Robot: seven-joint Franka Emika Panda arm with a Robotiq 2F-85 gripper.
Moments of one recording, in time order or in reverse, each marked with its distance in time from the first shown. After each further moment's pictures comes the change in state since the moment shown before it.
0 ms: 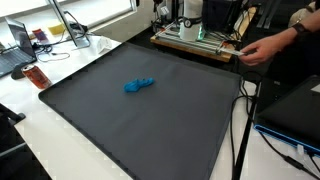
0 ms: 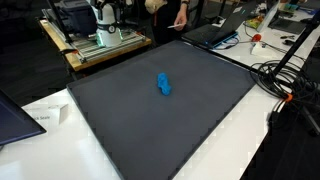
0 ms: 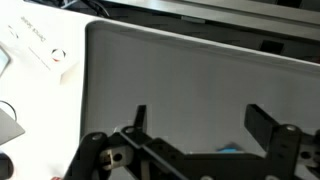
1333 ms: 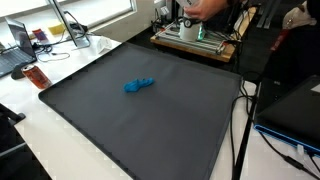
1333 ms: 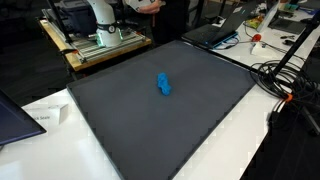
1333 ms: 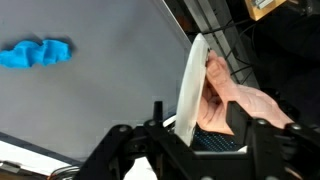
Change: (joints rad) arm 0.387 -0.224 -0.258 0.021 0.489 -0.156 -0.726
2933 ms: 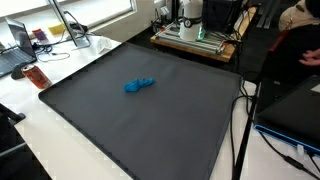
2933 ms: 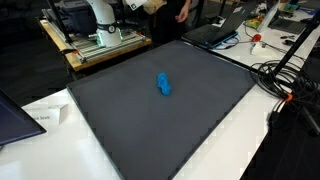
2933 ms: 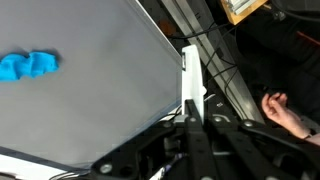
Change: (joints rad) arm -0.176 -0.032 0.091 0.021 0.097 -0.150 -0.066
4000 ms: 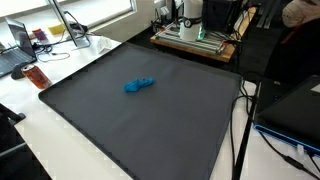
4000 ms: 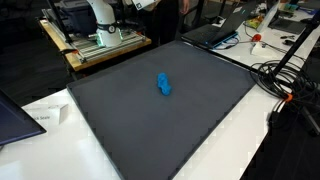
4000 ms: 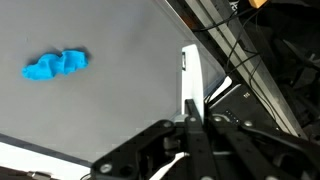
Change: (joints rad) arm 0.005 0.164 0.060 0.119 0.000 0.073 0.098
